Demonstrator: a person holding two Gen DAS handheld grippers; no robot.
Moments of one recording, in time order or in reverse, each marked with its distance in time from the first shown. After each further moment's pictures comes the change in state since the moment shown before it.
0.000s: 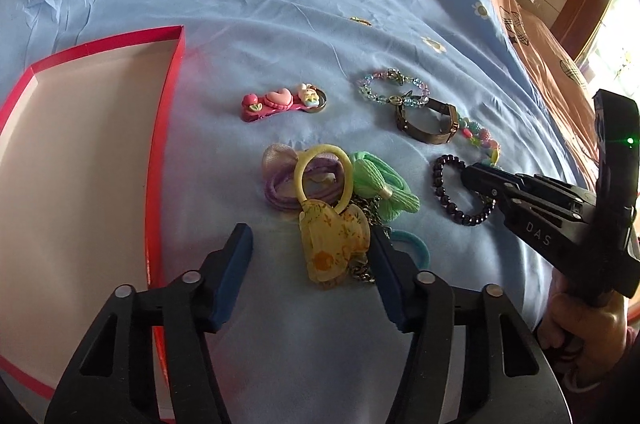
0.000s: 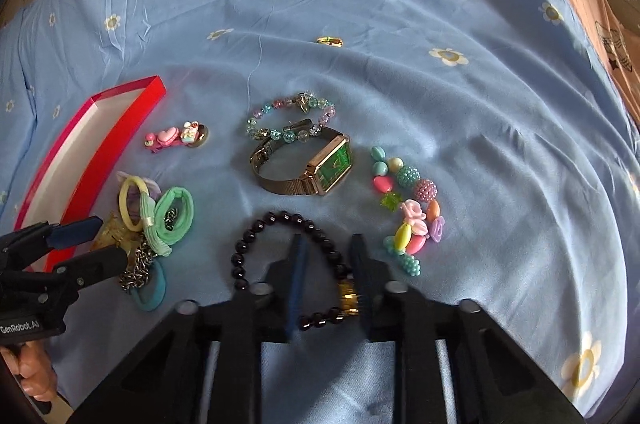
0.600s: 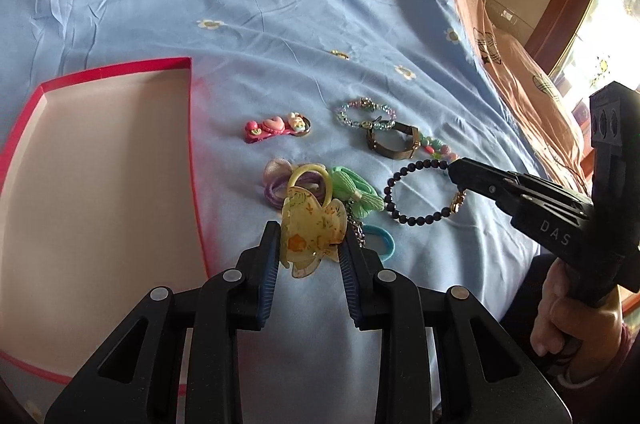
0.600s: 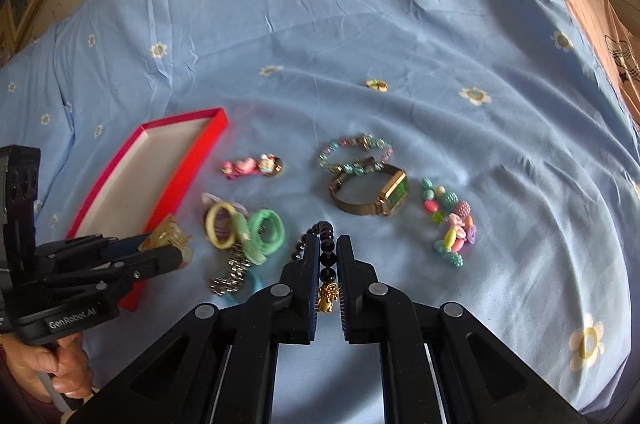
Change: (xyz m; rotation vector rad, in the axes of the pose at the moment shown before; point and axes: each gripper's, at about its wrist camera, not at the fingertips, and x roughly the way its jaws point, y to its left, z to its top) left arm -0.052 0.012 -0.008 0.005 -0.092 -0.079; right arm -0.060 0.031 0.006 0.012 -0.121 0.130
